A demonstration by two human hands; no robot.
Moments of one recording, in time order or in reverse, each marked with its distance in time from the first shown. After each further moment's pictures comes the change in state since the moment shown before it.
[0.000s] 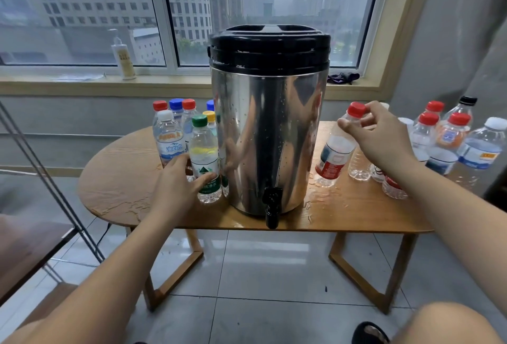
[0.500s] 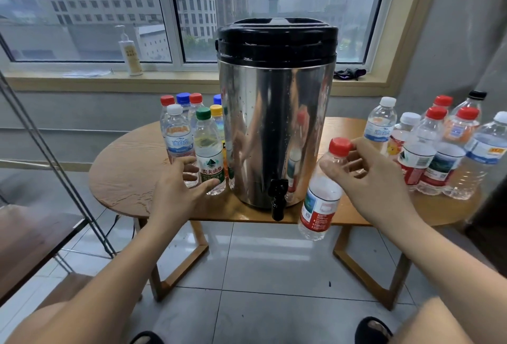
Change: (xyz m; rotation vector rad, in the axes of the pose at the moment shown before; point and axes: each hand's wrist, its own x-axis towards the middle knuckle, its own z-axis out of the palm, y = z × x) left_hand -0.038 -0.002 -0.018 -0.162 0.019 0.002; right_hand -0.114 -0.039 0.008 0.138 -0.100 -0.094
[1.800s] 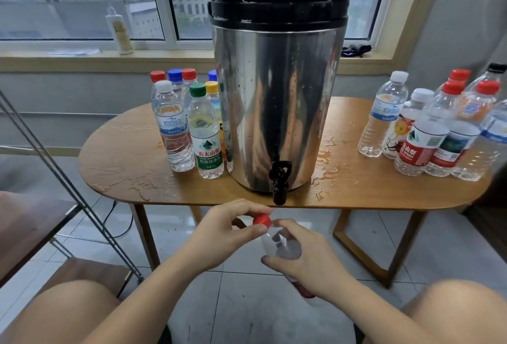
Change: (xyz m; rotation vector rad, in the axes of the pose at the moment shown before) left_hand -0.087 0.038 0.040 -0.280 -0.679 0.027; right_hand -0.115 0.059 0.126 0.059 -0.531 0.205
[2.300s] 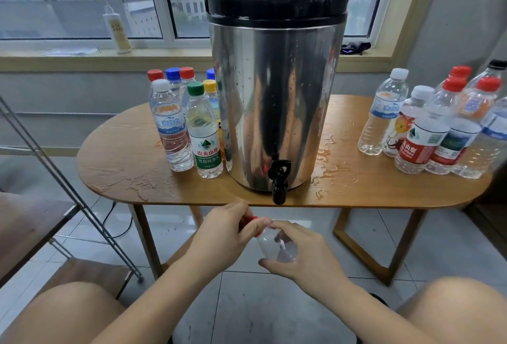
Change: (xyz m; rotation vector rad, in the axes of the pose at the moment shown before) left_hand 0.007 -0.010 0.015 0.439 0.137 -0.084; right_hand -0.001 0.004 0.006 -0.120 0.033 -0.055
